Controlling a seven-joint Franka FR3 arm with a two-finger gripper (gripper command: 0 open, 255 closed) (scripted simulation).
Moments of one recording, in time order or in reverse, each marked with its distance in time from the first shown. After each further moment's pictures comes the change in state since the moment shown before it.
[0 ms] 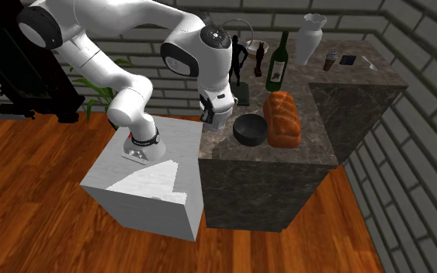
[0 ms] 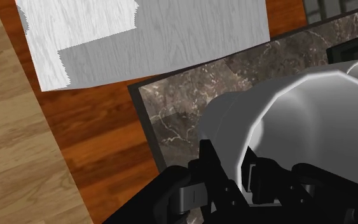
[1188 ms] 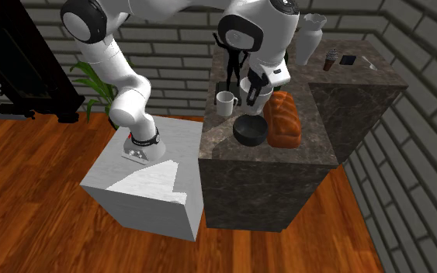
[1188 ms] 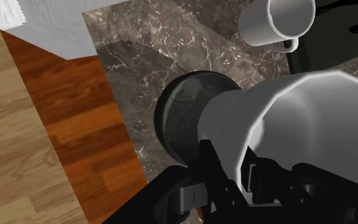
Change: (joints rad) arm 0.097 0.401 0.063 0.479 0.117 -0.066 0.104
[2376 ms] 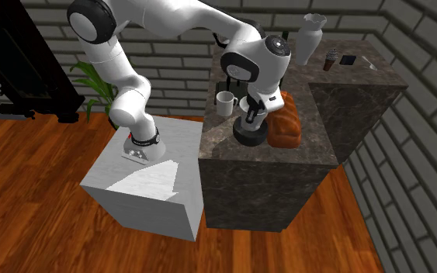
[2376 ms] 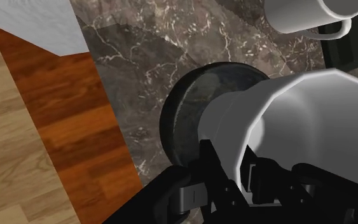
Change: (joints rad) arm 0.005 0.049 0.004 -0.185 0.020 0.229 -0.042
